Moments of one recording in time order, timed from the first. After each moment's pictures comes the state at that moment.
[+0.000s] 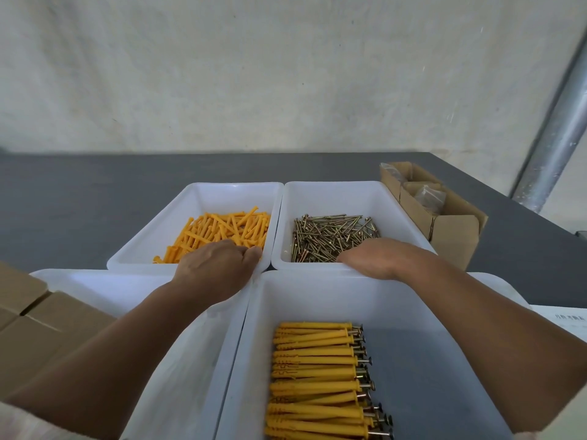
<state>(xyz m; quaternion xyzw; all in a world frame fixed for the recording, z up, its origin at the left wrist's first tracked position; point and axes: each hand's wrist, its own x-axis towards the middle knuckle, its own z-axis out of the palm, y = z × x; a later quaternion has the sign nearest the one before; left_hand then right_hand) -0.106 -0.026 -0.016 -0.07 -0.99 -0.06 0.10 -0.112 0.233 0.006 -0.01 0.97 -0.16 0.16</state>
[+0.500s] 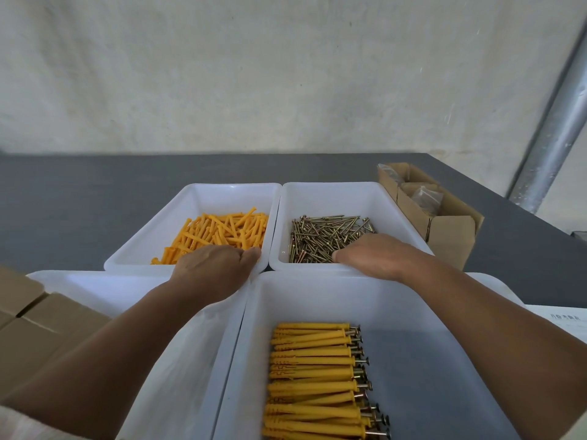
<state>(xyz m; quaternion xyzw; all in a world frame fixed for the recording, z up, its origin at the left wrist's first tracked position) -0.106 -0.027 -0.015 -0.05 -1.00 -0.06 0.05 -0.107 0.234 0.008 -0.03 0.97 -0.20 0.10</state>
